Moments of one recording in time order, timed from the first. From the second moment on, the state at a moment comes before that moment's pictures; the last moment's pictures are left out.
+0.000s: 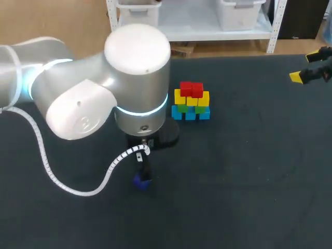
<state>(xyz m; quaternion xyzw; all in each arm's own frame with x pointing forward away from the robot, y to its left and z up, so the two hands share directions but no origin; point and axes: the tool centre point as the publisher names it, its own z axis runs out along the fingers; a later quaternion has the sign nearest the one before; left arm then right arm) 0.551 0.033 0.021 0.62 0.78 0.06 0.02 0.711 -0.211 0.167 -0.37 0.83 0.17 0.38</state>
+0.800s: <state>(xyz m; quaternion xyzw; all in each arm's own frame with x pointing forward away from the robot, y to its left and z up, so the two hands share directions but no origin) 0.504 0.016 0.021 0.39 0.92 -0.03 0.01 0.711 -0.211 0.167 -0.37 0.83 0.17 0.38</state>
